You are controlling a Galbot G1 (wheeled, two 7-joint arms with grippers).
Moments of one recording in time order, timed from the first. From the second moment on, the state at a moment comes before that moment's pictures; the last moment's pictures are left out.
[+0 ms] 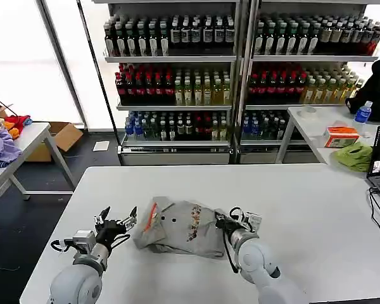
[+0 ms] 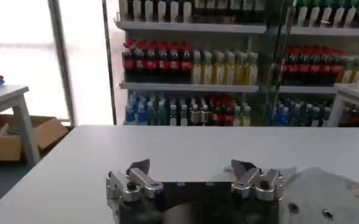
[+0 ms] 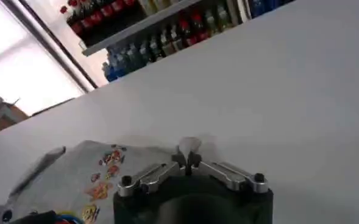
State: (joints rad) left arm 1.32 -1.23 -0.49 -2.04 -0.41 0.51 -0.16; right arm -1.00 1.29 0.18 1.77 0.93 -0.58 0.46
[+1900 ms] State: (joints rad) left arm 1.40 -1.28 -0.47 -2.09 -0.41 0.53 -0.17; right arm -1.04 1.09 0.06 1.94 0.66 -0.58 0.42
